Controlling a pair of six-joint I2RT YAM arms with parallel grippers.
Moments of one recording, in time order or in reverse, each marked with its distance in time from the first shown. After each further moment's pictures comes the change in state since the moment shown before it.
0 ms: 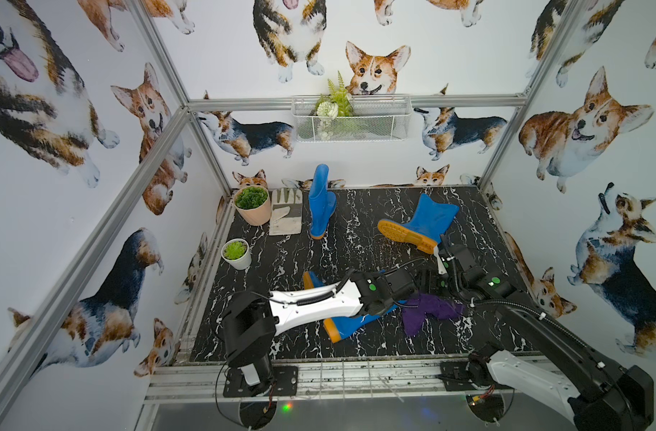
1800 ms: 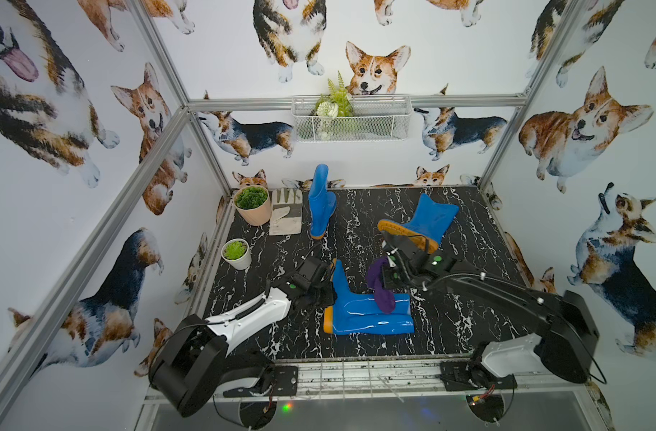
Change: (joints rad) left arm 0.575 -0.388 -0.674 0.420 0.689 -0.508; right arm 0.373 0.564 0.361 0.206 -0.018 0.053
